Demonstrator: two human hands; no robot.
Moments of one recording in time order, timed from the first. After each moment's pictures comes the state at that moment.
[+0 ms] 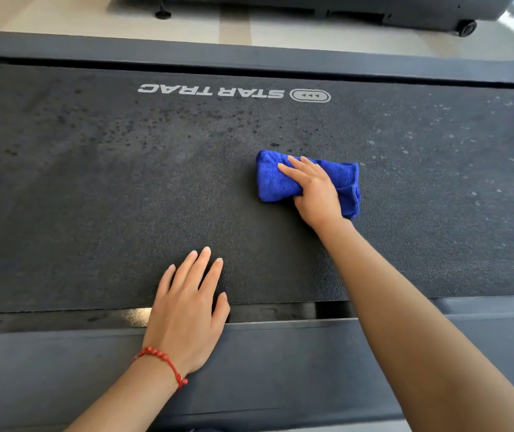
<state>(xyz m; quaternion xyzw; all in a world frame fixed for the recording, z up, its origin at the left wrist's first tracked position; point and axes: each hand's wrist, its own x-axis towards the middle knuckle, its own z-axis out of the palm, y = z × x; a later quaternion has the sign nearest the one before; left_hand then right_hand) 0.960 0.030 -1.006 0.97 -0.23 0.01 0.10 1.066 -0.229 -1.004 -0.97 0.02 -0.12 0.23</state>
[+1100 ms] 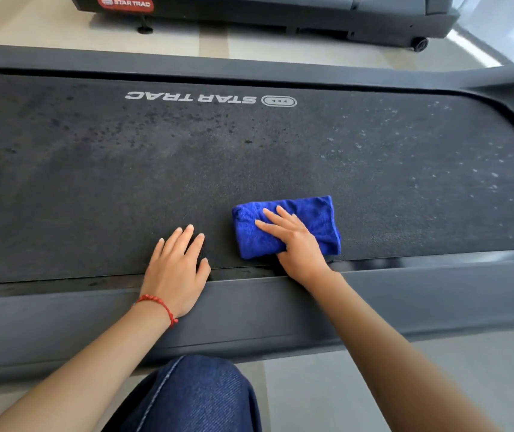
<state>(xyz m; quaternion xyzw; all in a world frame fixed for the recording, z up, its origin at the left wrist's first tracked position) 0.958 0.028 -1.005 0.96 -0.24 0.03 0.13 0.924 -0.195 -0.994 -0.96 0.00 -0.06 0.28</state>
